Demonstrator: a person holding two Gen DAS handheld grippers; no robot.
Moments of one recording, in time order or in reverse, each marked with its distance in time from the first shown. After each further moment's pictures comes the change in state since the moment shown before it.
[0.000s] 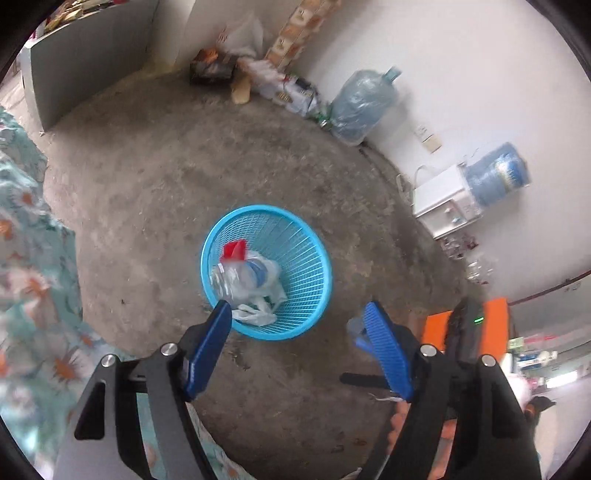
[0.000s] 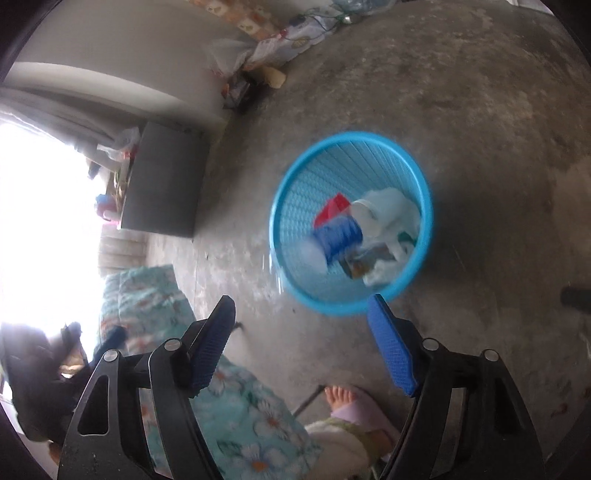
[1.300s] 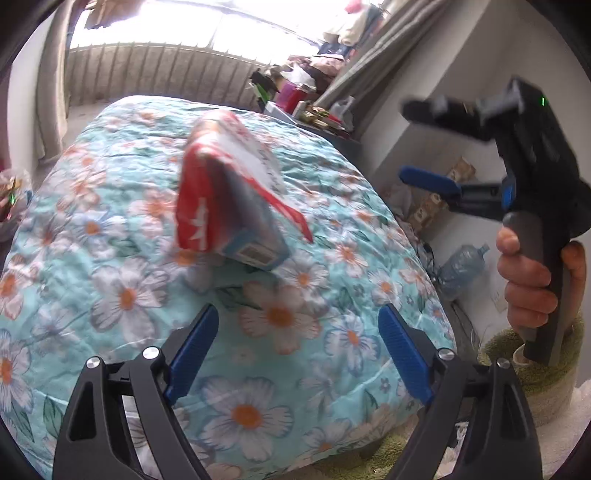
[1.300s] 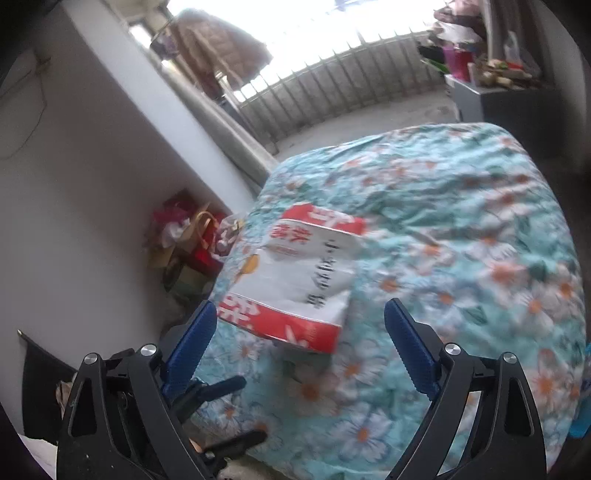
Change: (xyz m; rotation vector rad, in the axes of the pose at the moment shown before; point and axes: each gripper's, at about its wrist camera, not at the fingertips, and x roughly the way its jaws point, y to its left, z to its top) left arm -0.356 0.164 -0.366 -0.409 -0.637 0.363; right arm -0.017 0.453 -0.356 -1.237 0.402 0.425
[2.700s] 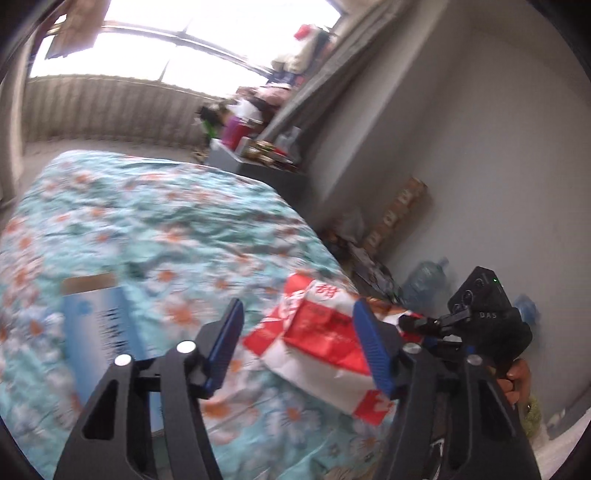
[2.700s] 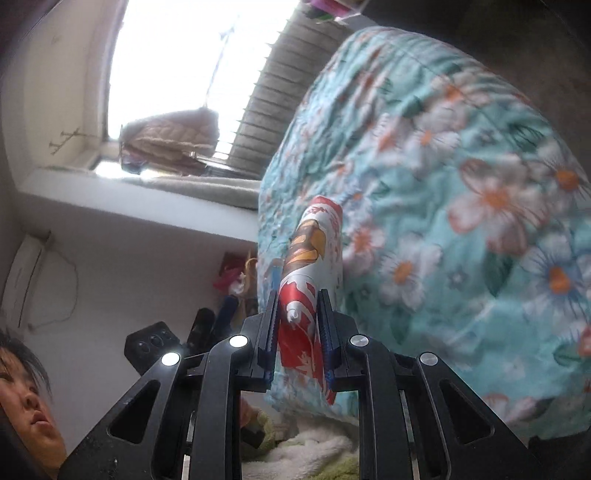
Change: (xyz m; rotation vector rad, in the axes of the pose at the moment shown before) left arm 0.018 -0.055 0.057 0.147 -0.095 -0.202; right arm -0.066 -0.151 -0.109 0.659 -0.063 0.306
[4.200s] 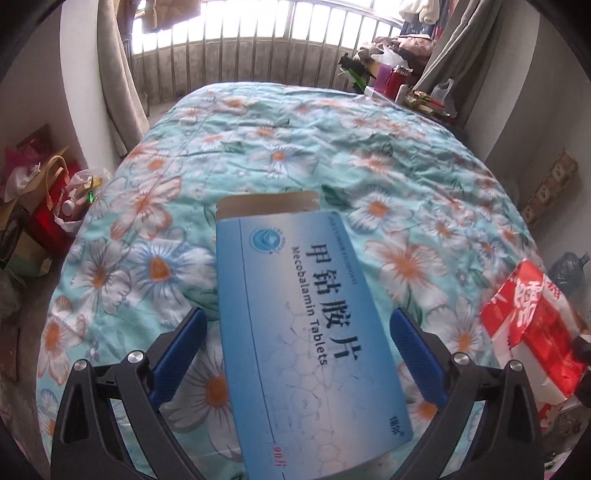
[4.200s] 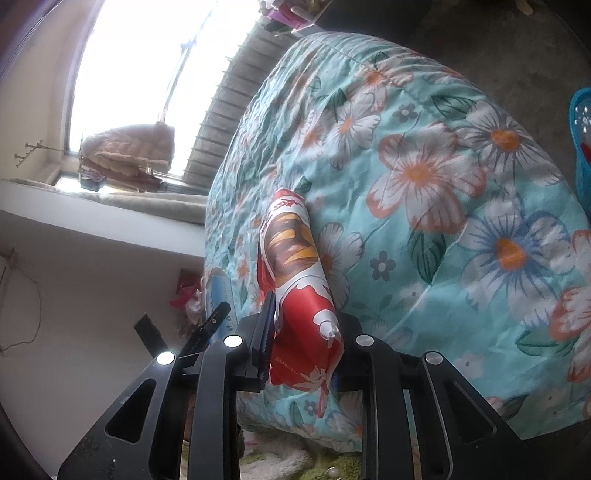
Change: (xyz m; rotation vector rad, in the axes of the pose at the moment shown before) left arm 0.032 0.113 -0.038 -0.150 0.193 0.634; right arm 0.009 -0.021 -0.012 0.018 -0.068 -0.177
